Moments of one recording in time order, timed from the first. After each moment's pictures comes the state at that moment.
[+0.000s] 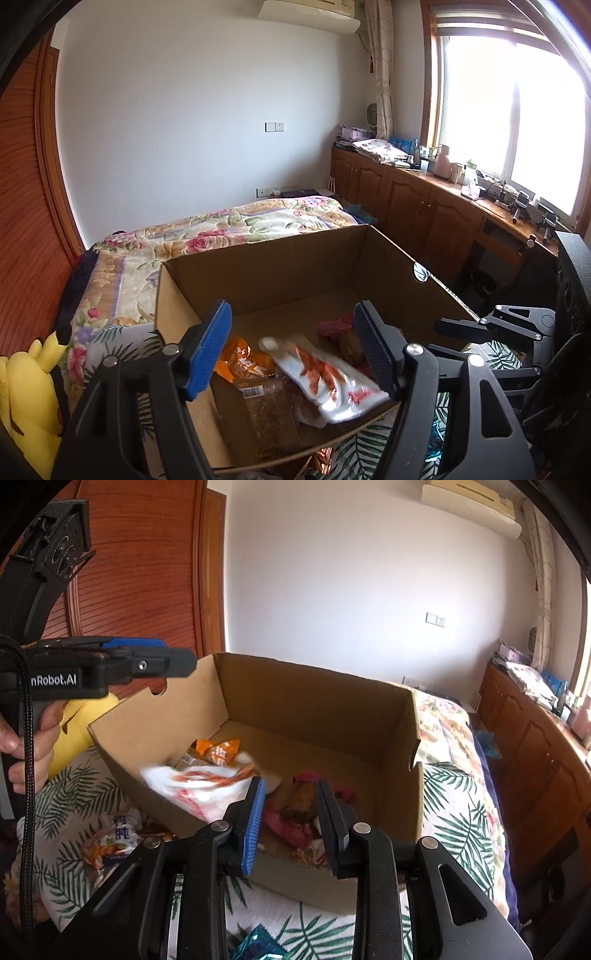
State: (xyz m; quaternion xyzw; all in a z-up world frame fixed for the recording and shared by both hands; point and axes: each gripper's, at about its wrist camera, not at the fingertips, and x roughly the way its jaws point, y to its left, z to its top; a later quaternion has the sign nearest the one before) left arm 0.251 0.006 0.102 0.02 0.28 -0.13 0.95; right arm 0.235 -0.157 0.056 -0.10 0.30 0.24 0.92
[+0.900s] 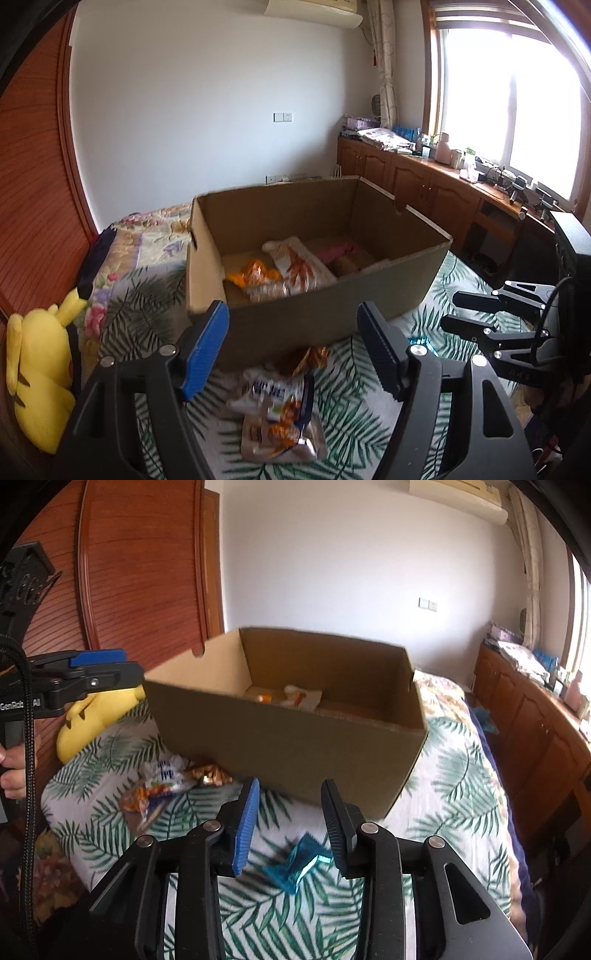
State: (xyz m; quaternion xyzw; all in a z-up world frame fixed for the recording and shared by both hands) left arm 0.144 0.027 0.064 0.02 0.30 -0.11 0.95; right arm 0.145 -0.161 0.035 -0.09 0.33 0.23 0.91
